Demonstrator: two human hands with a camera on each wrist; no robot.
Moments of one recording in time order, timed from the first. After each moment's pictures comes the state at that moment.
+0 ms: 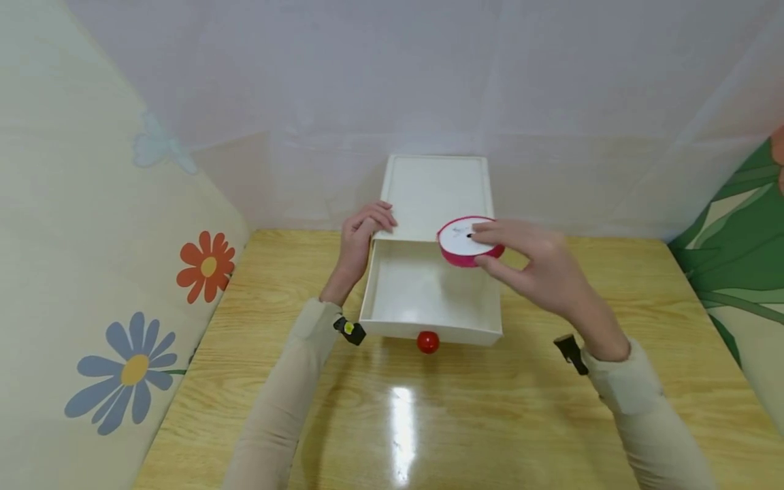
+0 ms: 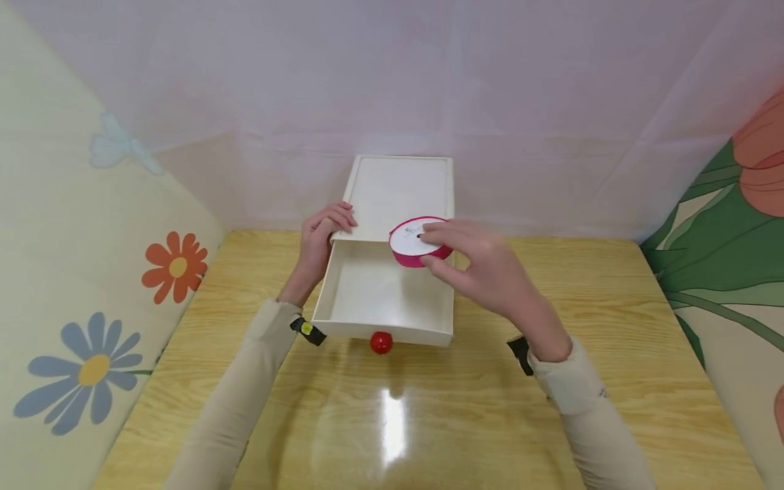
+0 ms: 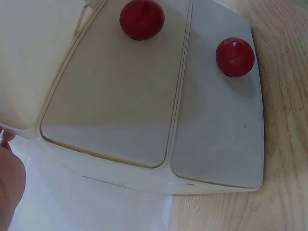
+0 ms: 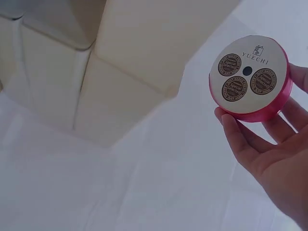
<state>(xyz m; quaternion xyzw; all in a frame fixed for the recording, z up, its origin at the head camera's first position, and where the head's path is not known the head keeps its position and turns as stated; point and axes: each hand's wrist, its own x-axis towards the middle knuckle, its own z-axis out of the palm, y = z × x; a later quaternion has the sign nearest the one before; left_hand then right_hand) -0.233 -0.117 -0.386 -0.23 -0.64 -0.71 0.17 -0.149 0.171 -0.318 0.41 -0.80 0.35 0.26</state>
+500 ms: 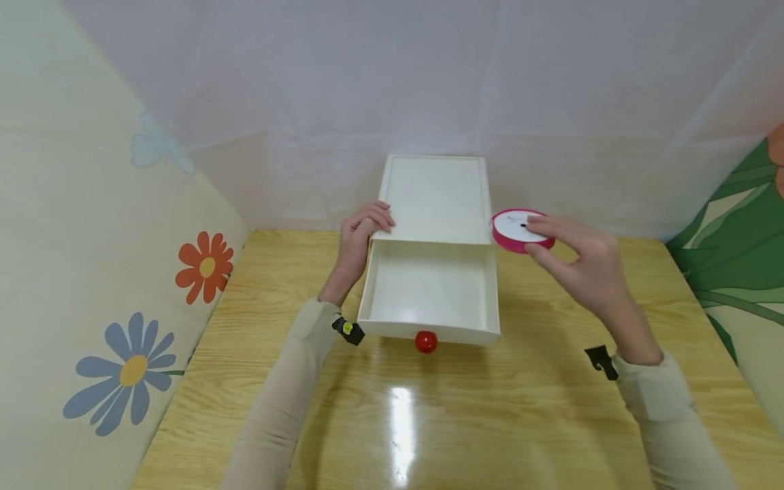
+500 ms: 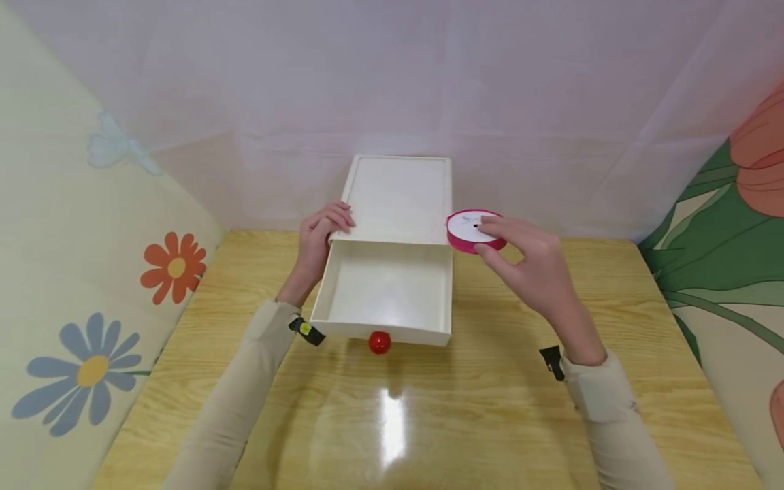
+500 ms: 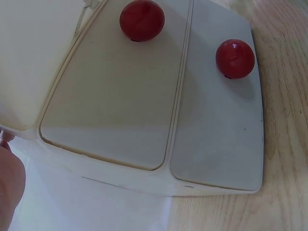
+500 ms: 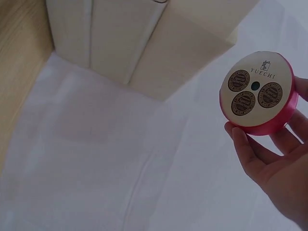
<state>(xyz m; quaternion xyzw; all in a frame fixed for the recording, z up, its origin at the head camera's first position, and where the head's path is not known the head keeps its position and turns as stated) -0.232 -0.115 -0.384 -0.23 -0.63 -0.72 0.18 -0.153 0.228 -0.339 0.31 -0.82 0.35 0.32</state>
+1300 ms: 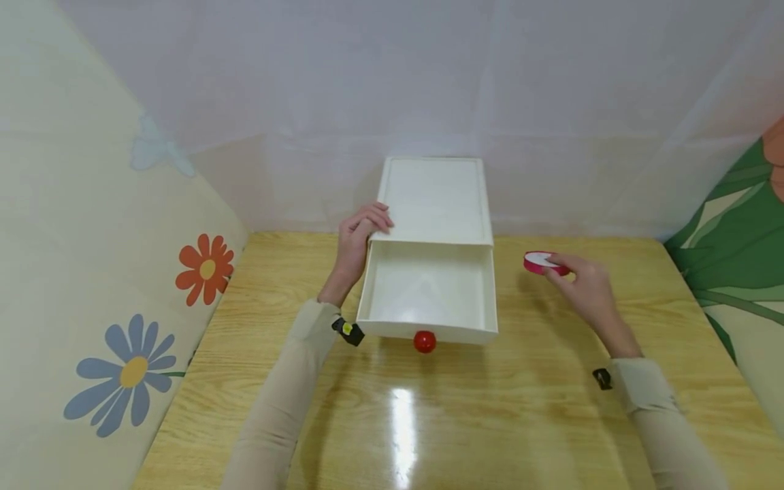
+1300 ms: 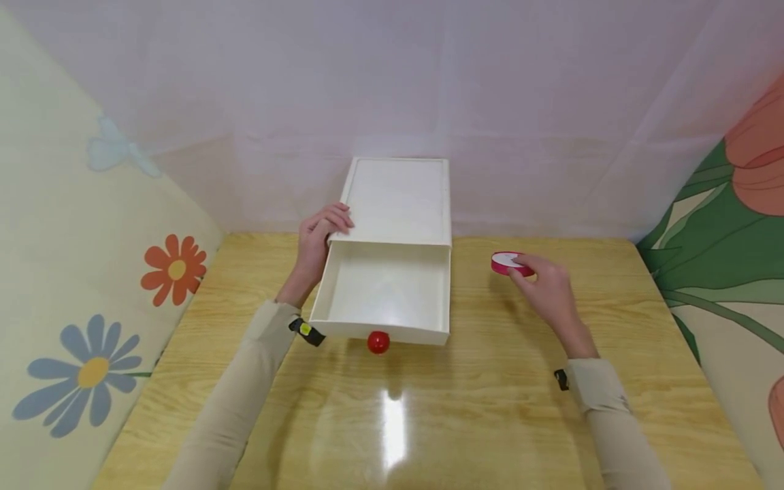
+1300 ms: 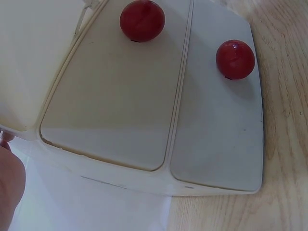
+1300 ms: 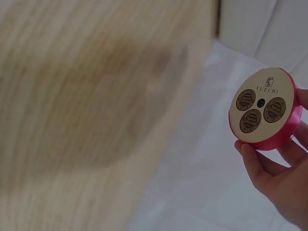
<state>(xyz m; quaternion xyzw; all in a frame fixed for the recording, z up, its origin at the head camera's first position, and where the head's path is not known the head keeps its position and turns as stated) -0.246 -0.118 -0.401 -0.24 -0.63 -0.71 0.19 -0.179 0.284 -0.451 0.13 -0.92 0.30 0.23</state>
